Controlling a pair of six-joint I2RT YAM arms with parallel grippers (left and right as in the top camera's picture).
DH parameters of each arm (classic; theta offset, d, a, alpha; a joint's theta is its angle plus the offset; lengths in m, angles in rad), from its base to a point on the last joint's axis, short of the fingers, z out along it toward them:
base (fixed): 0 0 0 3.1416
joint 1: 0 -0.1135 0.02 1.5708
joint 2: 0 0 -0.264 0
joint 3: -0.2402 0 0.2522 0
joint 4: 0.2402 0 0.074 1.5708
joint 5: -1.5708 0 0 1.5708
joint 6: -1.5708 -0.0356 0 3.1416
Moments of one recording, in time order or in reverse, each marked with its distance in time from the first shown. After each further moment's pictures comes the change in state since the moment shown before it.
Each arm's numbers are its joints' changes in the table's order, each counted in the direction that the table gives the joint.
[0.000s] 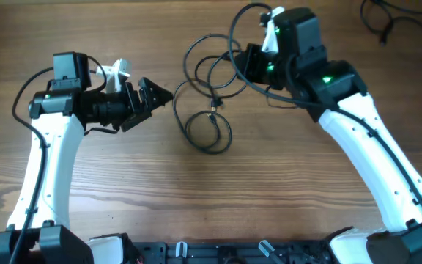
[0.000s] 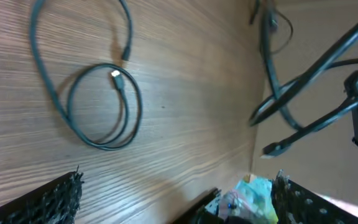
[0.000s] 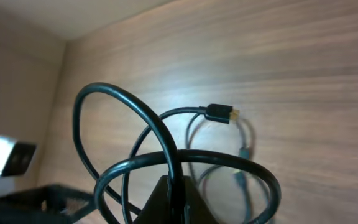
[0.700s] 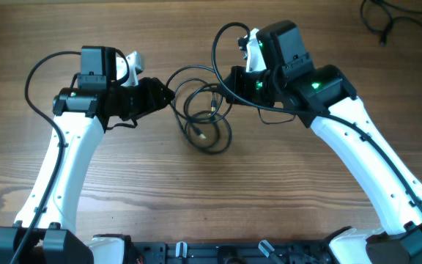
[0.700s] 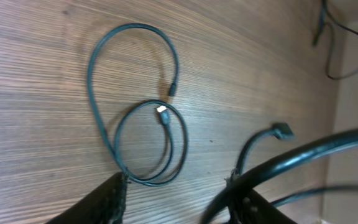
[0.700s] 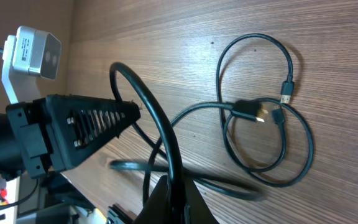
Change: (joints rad) left arm 0.146 0.000 0.001 -0.150 0.362 0.113; right arm -0.053 0.000 0.000 0.147 0.171 0.014
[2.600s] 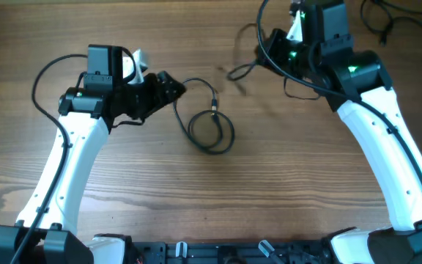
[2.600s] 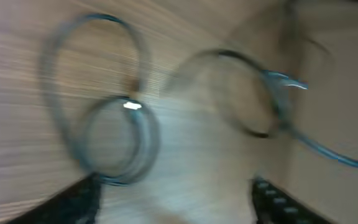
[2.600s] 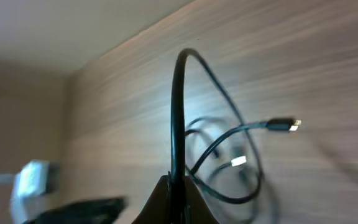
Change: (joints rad) left arm 0.037 0.000 0.000 -0.068 -0.107 0.152; right arm 0.169 0.001 -0.082 -0.055 -0.111 -0.138
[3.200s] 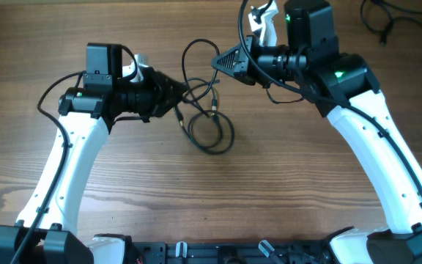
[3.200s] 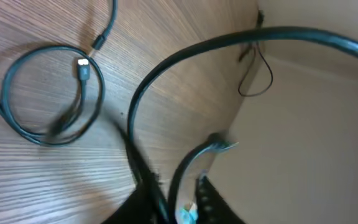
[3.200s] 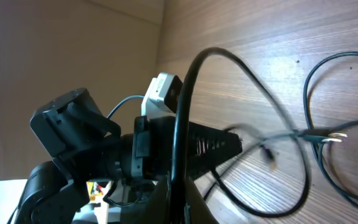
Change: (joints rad) left arm 0.000 0.000 0.000 -0.031 -0.130 0.397; right arm -0.077 0.000 0.000 -0.101 0.399 -0.076
